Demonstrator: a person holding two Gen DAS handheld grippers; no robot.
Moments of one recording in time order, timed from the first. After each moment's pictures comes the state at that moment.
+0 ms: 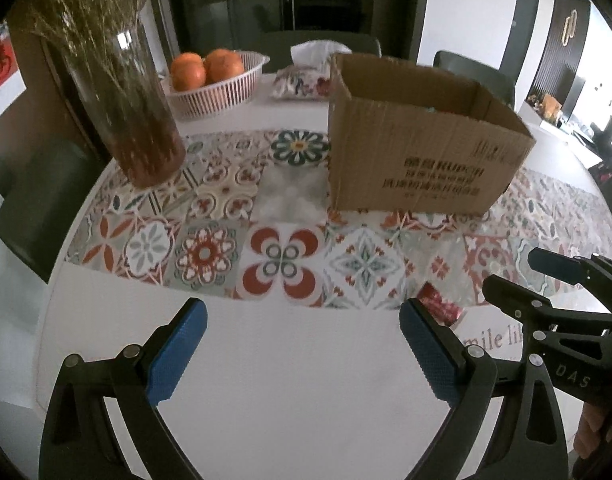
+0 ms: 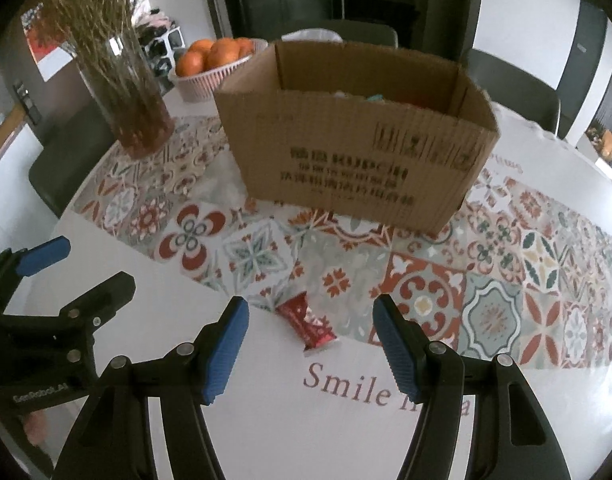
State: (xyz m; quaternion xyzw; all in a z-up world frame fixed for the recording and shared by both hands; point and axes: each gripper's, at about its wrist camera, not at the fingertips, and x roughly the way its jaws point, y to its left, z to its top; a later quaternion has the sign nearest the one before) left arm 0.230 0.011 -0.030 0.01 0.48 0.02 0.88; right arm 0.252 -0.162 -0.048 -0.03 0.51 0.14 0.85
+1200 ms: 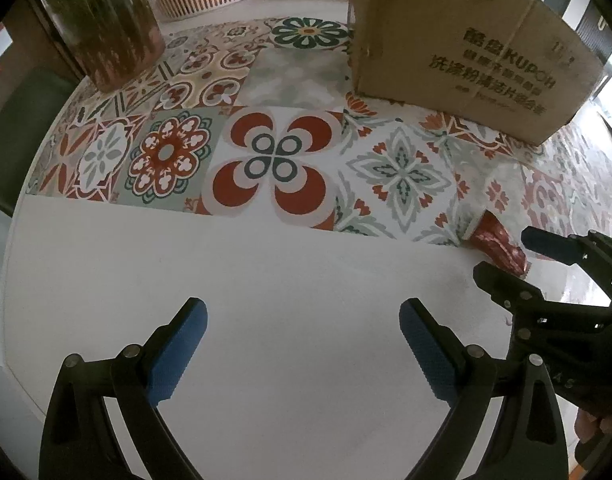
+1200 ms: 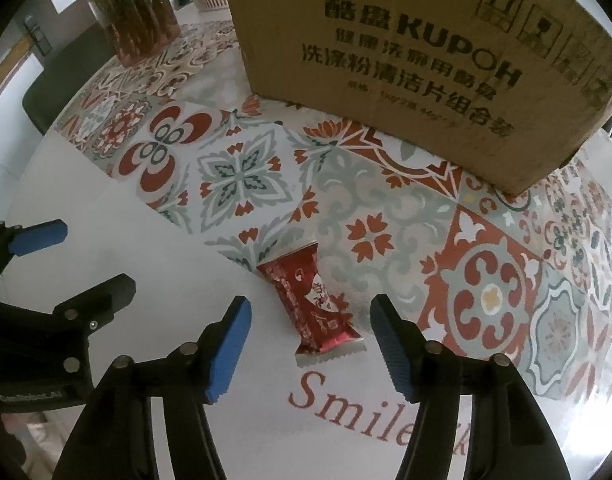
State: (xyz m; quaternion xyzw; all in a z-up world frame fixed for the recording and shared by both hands) left arm 0.248 0.012 -0.133 -0.01 0.60 0.04 0.80; right arm 0.280 -0.142 -0.150 -0.10 0.58 0.19 0.78
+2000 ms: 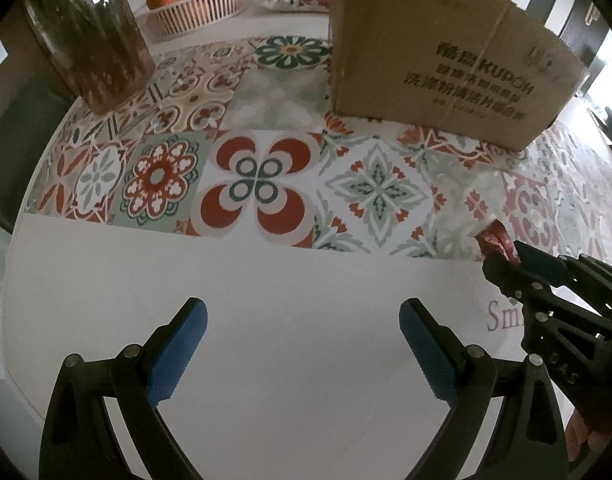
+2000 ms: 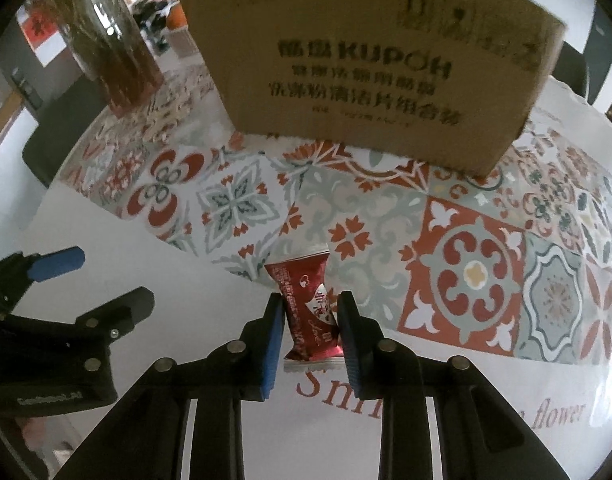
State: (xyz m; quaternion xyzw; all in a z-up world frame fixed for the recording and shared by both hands) left arm 0.252 0.001 -0.124 -0.01 0.58 0.02 0.81; right arm 0.265 -0.166 -0.129 -0.02 0.55 0.16 0.82
